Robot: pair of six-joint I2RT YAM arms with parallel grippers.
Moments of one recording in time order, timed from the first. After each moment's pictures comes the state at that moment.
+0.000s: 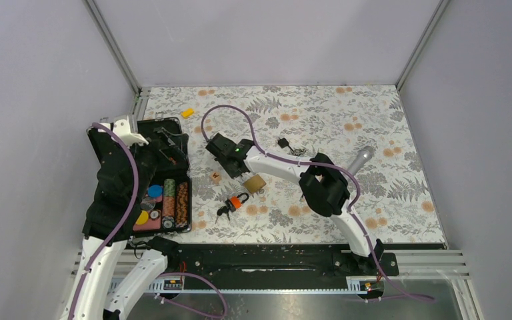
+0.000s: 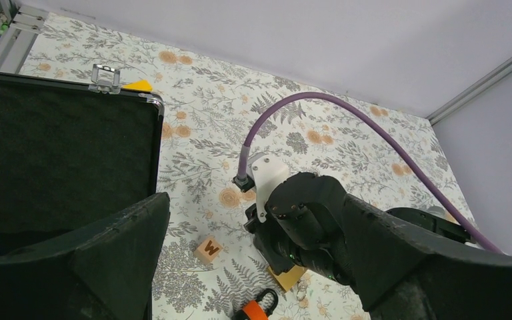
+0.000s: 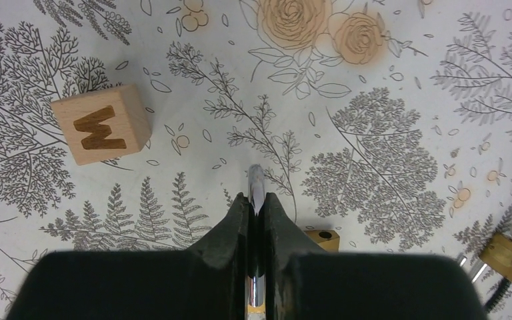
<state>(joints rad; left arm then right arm) -0.29 0.63 1.03 -0.54 -0.15 -0.43 1.00 2.28 1.90 -0.71 0.30 0.21</state>
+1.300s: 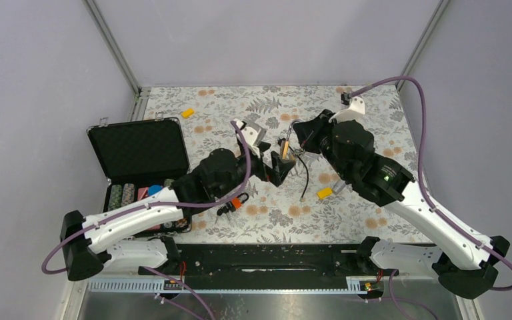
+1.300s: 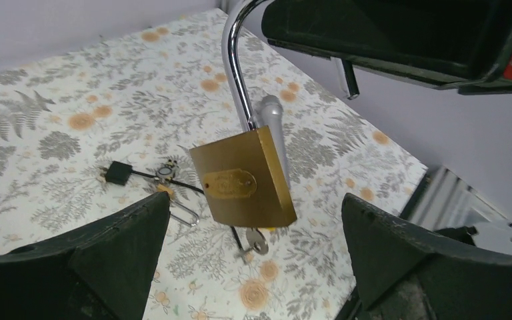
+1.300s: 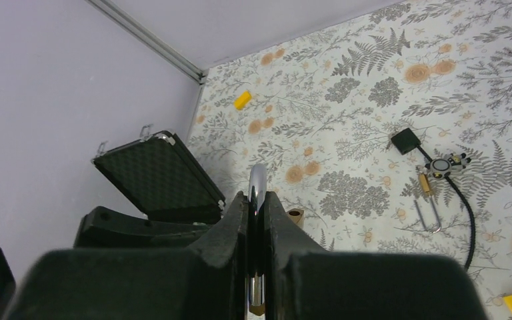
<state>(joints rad) -1.02 1.11 0.96 0.07 -0.14 -0.29 0.88 1.06 1.28 -0.44 0.49 0.73</state>
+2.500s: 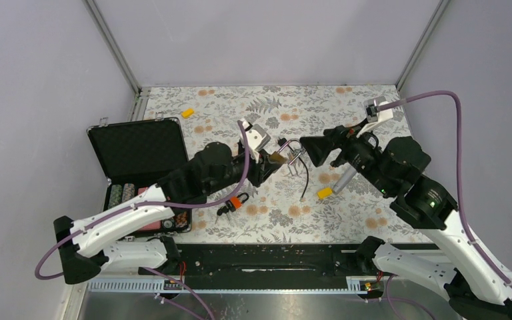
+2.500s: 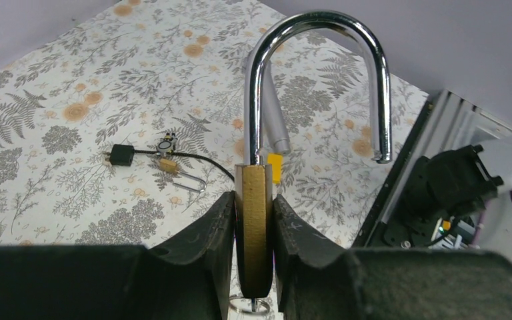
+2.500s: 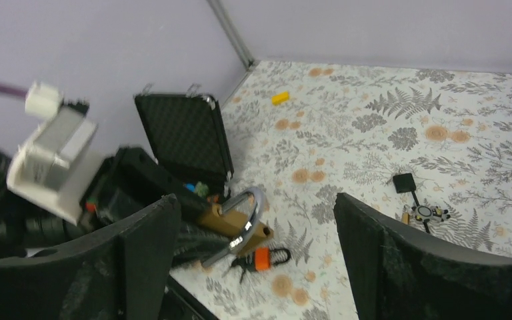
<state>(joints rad) -1.06 1.11 1.08 -0.16 -0.07 -0.15 0.80 0.83 1.24 -0.44 0.19 0.46</state>
